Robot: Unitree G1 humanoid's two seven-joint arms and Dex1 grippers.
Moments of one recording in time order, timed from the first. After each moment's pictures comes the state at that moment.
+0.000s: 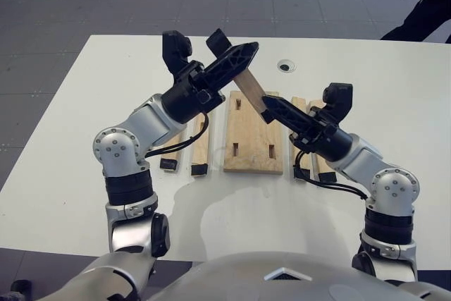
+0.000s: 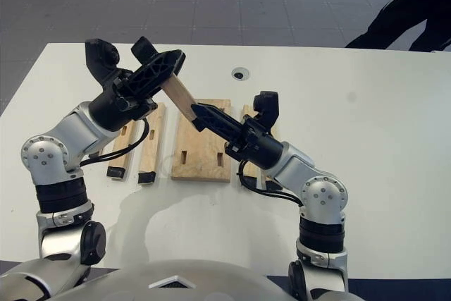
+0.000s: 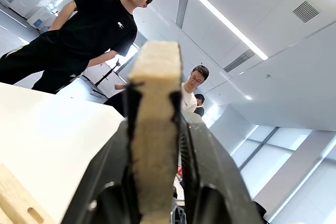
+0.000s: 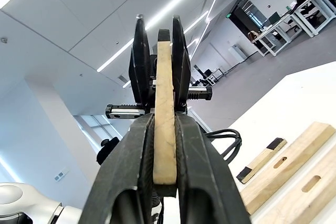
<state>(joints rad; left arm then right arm) -0.39 0.24 0.23 -0.16 -1.51 1.01 -0.38 -0.13 -0.17 -0.10 -0.39 1.29 0.89 0.52</state>
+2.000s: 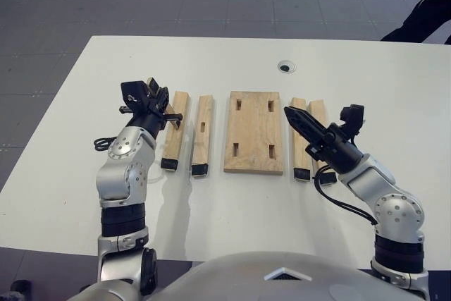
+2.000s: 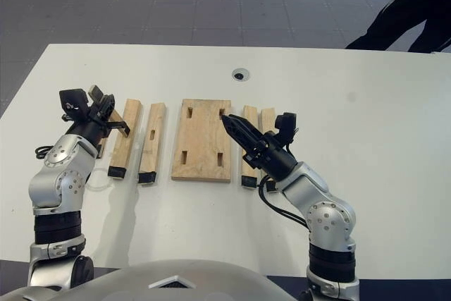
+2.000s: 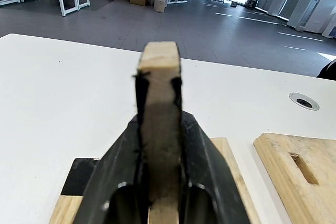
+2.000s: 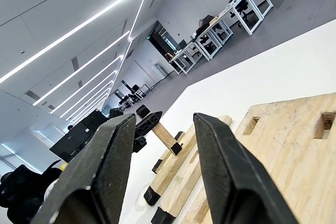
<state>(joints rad) -0.13 0.29 0.19 -0.16 -0.38 0.52 -0.07 0.06 -0.23 -0.11 -0.44 1.12 0.72 0.38</state>
